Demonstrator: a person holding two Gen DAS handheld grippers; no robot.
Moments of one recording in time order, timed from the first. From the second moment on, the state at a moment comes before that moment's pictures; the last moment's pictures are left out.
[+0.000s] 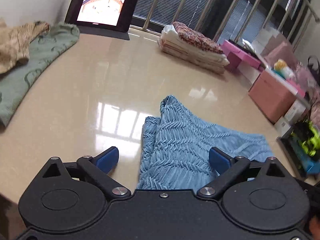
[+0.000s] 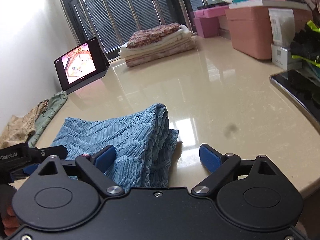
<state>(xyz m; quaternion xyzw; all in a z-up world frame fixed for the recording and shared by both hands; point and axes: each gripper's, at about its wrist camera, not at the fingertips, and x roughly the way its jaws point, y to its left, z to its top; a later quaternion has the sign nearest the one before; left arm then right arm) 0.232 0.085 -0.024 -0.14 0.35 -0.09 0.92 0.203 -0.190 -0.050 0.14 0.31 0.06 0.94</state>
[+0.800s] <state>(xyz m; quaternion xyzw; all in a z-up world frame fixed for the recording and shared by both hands) 0.240 0.058 -0.023 -0.12 0.38 -0.17 0.90 0.204 -0.186 -0.052 0.17 0.31 0.13 0.93</state>
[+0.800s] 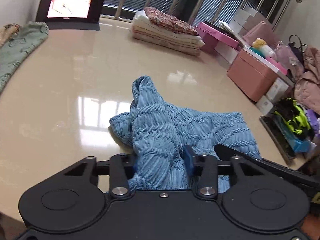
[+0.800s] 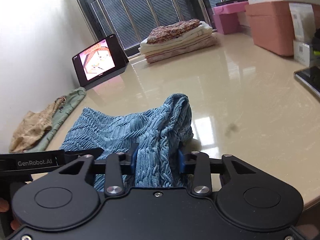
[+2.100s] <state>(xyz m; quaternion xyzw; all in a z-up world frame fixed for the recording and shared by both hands) 0.249 0.053 0.080 -0.14 0.24 -0.21 0.94 0.224 -0.192 0.050 0.16 0.20 0.18 0.95</state>
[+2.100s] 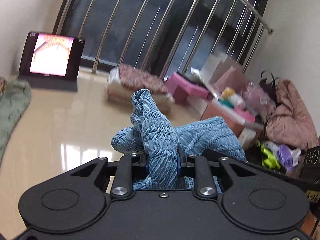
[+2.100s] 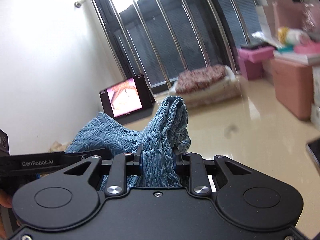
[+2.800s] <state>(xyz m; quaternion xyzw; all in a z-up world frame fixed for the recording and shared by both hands) 0.491 0.008 0.145 -0.15 0.19 -0.20 0.95 0.455 -0.202 0.142 0.07 0.15 0.17 0.97</state>
